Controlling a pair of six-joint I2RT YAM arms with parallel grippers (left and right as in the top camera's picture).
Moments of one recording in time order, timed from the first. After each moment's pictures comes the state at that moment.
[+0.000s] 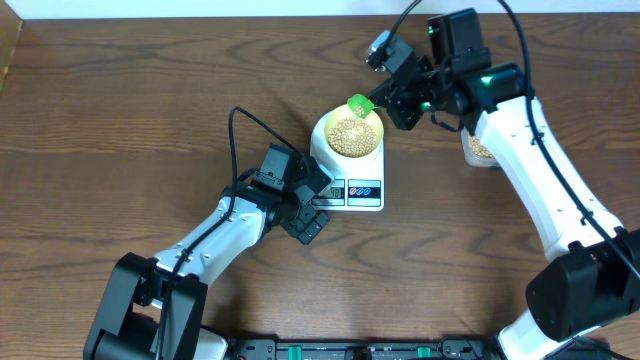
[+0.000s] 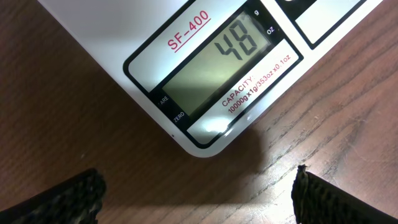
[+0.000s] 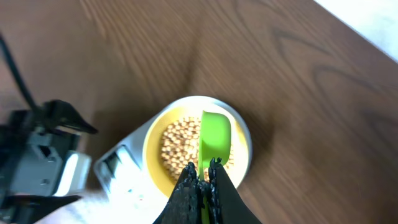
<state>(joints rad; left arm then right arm) -0.41 1.57 0.77 -0.40 0.19 0.36 0.34 1.78 1.64 -0.76 -0.44 -0.42</state>
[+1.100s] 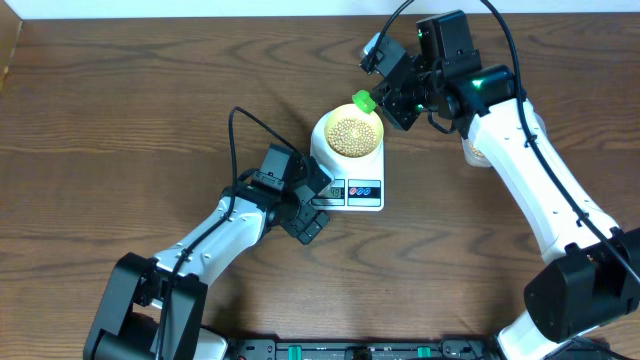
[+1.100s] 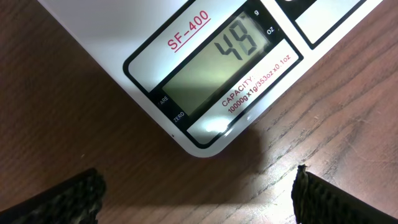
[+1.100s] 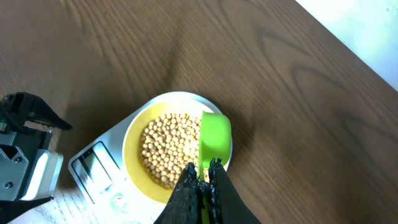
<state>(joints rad) -0.41 1.57 0.77 -0.40 0.19 0.36 0.36 1.78 1.64 -0.75 -0.34 -0.45</state>
